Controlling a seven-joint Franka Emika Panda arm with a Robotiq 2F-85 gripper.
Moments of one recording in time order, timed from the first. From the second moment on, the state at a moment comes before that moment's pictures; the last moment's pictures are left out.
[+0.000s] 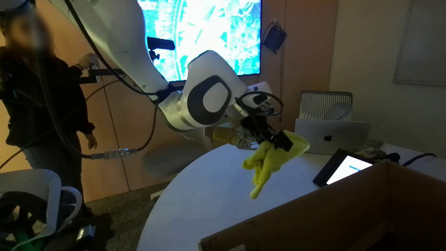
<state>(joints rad) 0.87 0.51 -0.65 -2.09 -0.10 3.13 0.22</state>
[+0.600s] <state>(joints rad) 1.19 0.56 -1.20 -2.07 -0.04 3.03 0.44</state>
